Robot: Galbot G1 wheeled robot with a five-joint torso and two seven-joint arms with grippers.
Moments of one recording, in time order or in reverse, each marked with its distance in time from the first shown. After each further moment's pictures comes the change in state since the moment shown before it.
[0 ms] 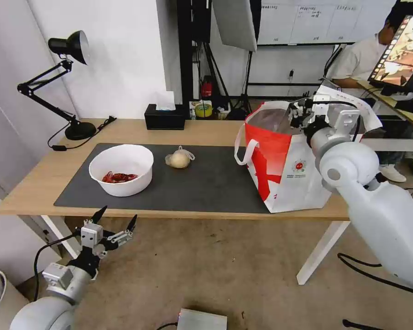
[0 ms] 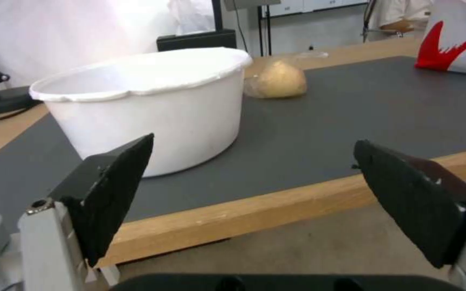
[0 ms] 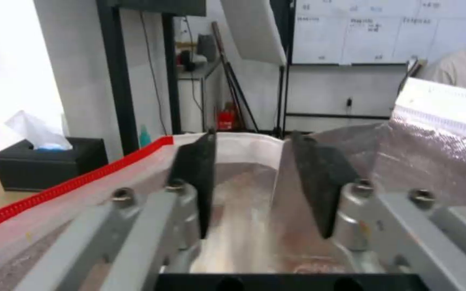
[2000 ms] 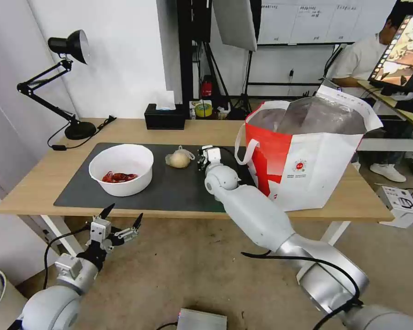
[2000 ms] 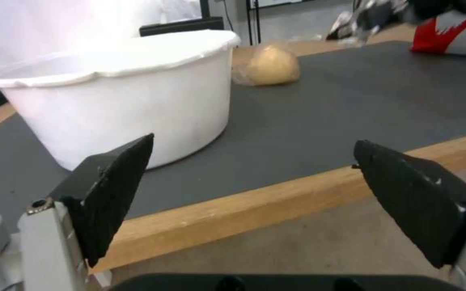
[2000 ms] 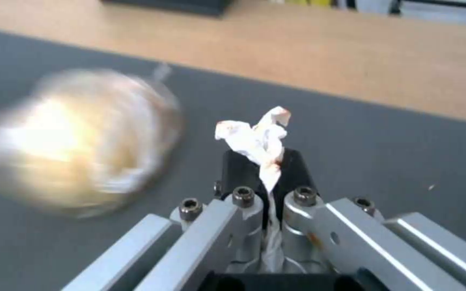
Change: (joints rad) left arm -0.092 0.041 0.078 0.069 -0.004 0.008 0.005; right arm 0.205 0.576 -0.429 -0.725 -0.206 0.048 -0.052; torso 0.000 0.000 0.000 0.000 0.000
